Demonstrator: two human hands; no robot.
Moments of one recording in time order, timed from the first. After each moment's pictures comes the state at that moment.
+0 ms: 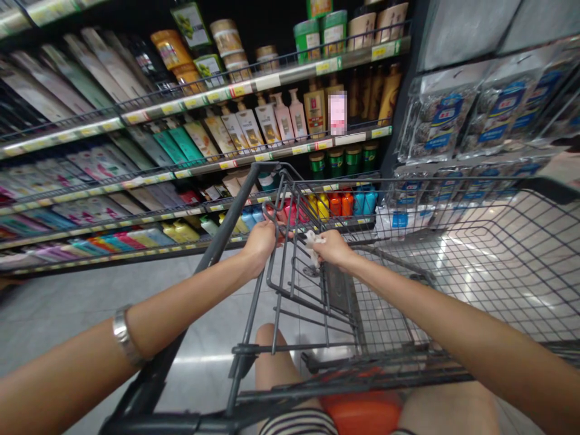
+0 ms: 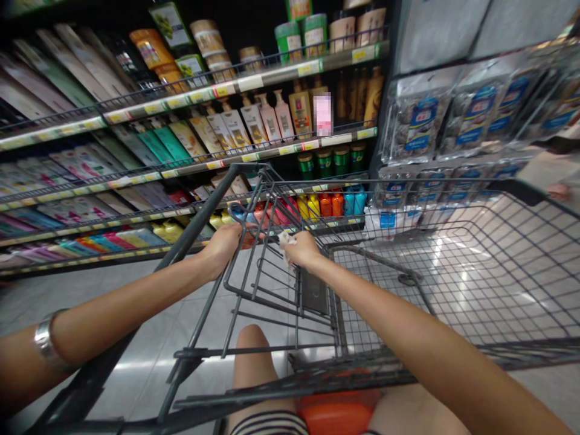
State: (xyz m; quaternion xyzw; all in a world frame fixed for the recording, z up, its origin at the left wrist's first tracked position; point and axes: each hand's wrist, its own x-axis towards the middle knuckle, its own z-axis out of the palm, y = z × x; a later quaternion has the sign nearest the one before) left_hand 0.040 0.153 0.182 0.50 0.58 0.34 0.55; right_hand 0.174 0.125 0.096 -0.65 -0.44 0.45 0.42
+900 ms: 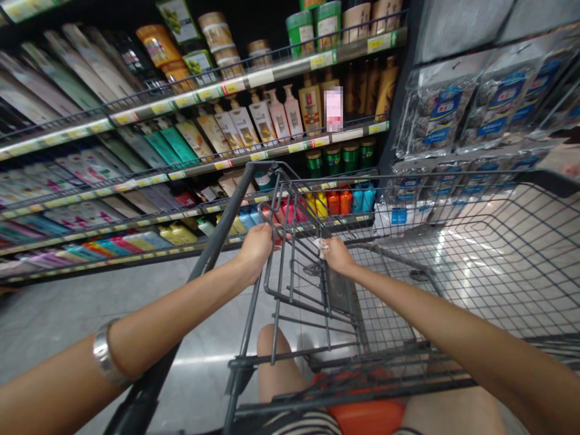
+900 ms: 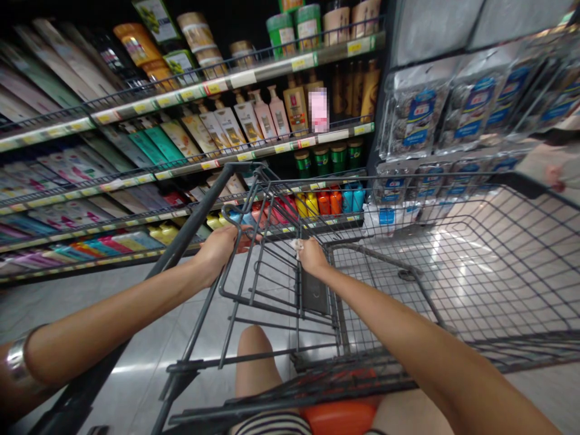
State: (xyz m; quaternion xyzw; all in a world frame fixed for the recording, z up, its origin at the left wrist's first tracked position) left_hand 0.044 0.143 0.191 0.46 0.60 0.33 0.56; right_hand 0.193 0.133 0.045 -0.71 -0.60 0.25 0.27
